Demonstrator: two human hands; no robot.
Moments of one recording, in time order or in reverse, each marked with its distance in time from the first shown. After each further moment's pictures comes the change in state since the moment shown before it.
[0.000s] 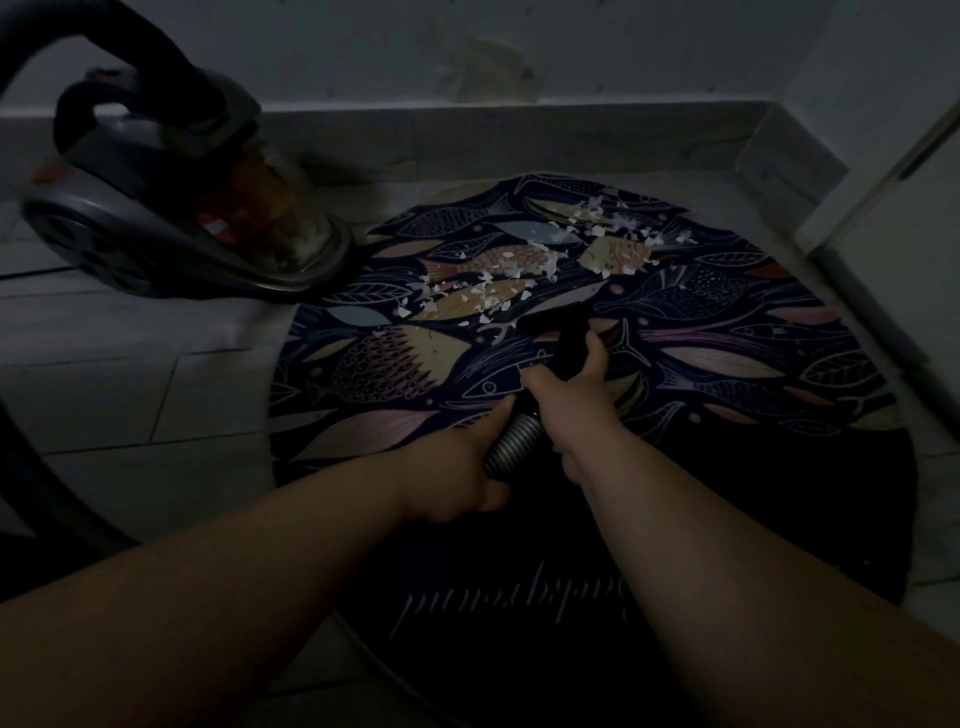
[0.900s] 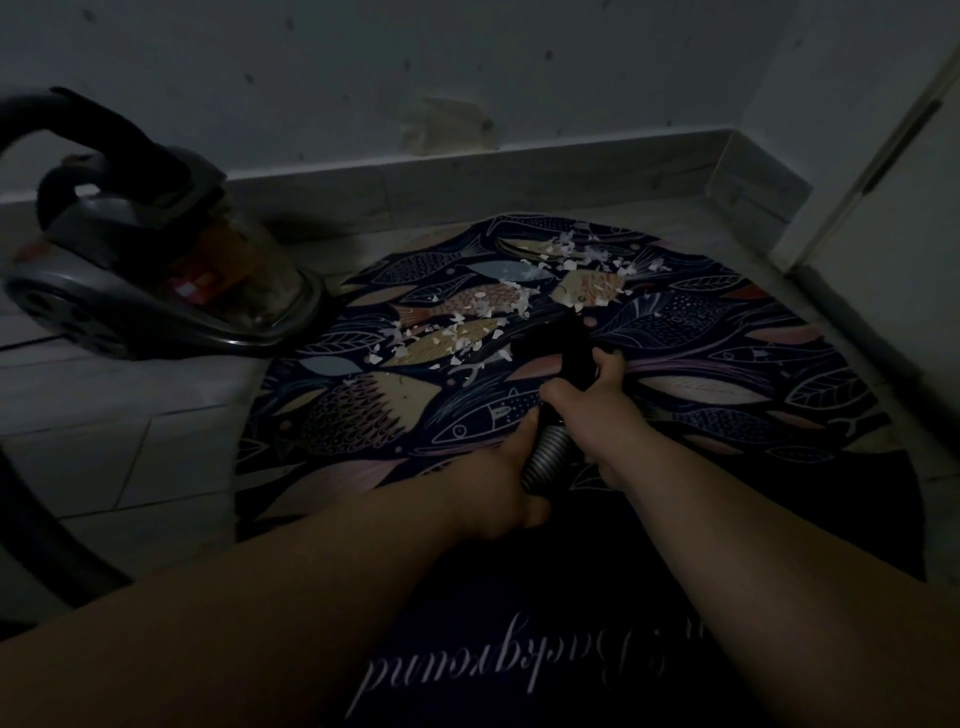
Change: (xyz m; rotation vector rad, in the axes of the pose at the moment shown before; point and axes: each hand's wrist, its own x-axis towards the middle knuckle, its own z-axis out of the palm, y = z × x) left_hand 0.064 0.067 0.010 -0.013 0.017 -0.014; right_hand 0.051 -0.017 -0.077 -0.160 -0.057 -0.080
